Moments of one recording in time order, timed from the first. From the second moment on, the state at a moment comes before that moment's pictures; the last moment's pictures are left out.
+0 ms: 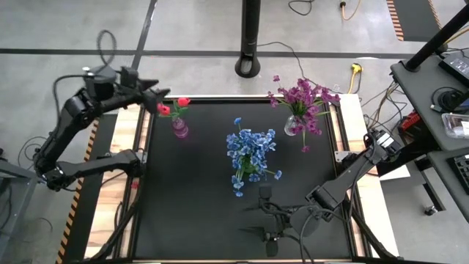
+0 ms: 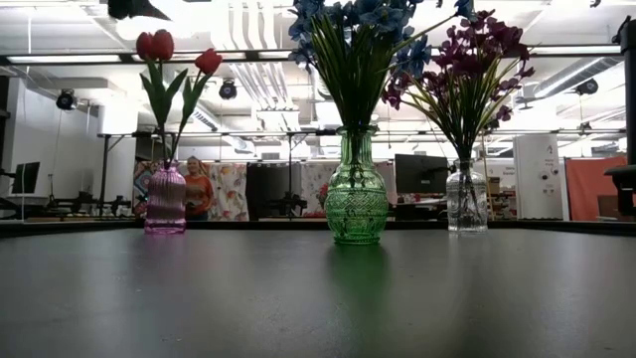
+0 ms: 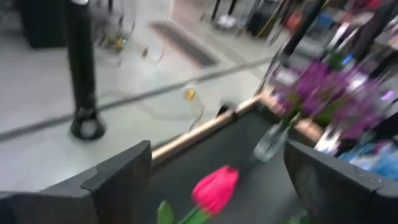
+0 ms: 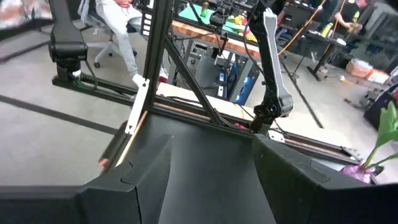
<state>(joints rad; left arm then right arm) 0.76 0.82 1.29 -0.80 0.07 -0.26 0.65 1.69 1.47 -0.05 0.58 -0.10</state>
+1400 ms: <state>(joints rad) 0.10 0.79 1.21 -0.14 0.33 -0.31 0.70 1.21 1.32 -0.55 0.49 0.03</state>
